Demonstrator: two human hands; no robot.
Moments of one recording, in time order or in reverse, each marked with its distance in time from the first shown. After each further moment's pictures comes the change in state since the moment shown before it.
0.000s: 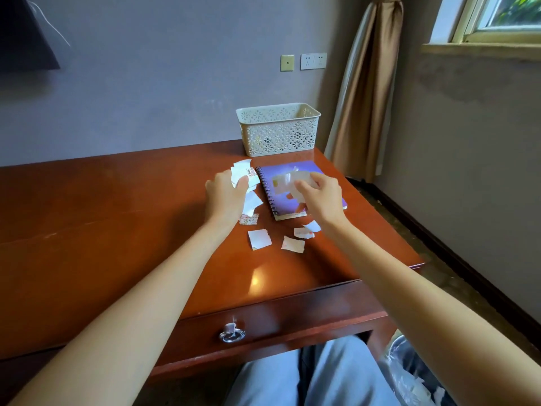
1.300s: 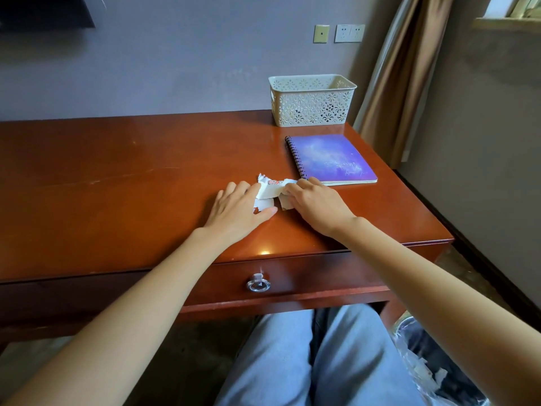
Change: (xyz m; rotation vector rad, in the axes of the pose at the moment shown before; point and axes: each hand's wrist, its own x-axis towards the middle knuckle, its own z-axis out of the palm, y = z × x) left_hand -0.061 -0.071 -0.027 0.575 -0.349 0.288; right_hand -0.059 0.004 0.025 -0.985 -0.450 -0.640
